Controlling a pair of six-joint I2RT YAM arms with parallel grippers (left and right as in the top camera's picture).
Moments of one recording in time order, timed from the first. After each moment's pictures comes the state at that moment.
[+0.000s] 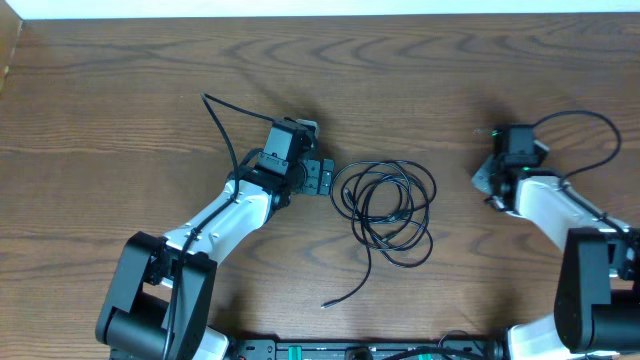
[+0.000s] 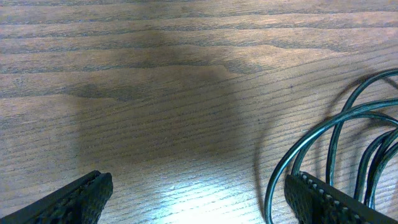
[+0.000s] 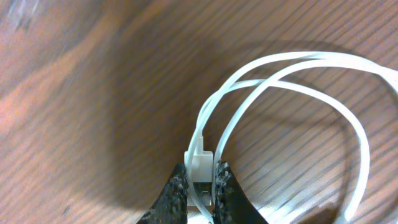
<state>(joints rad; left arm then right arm) -0.40 1.66 0.87 -0.19 0.09 -0.20 -0.01 1.68 0.81 -0.29 0.23 0.64</state>
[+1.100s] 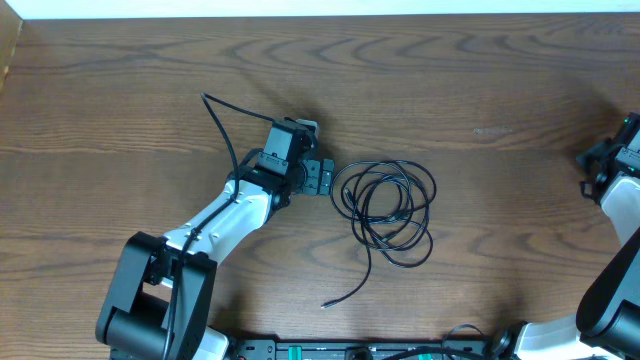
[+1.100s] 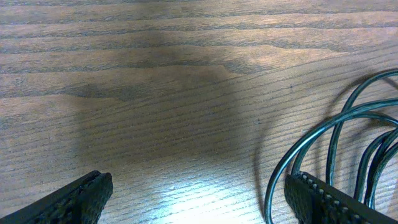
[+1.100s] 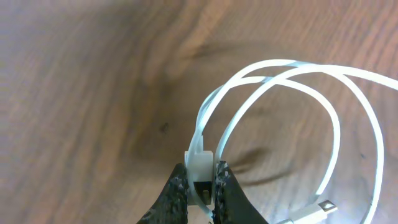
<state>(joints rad) -0.40 1.66 0.87 -0.19 0.09 -0.20 -0.48 1.68 0.94 -0.12 0.22 0.49</state>
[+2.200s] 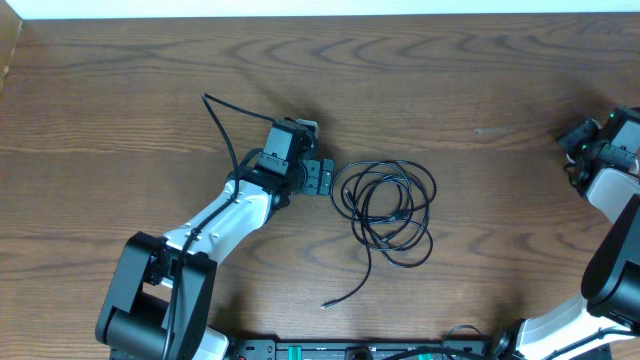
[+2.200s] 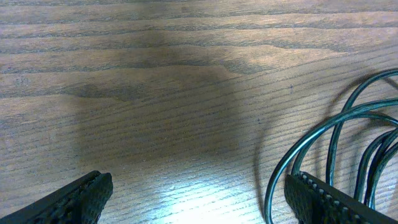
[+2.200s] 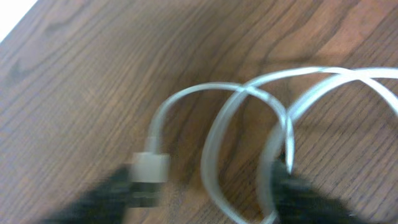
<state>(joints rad) -0.40 1.66 0.87 -0.19 0.09 -0.20 -0.44 1.83 0.94 0.15 -0.01 0.48</state>
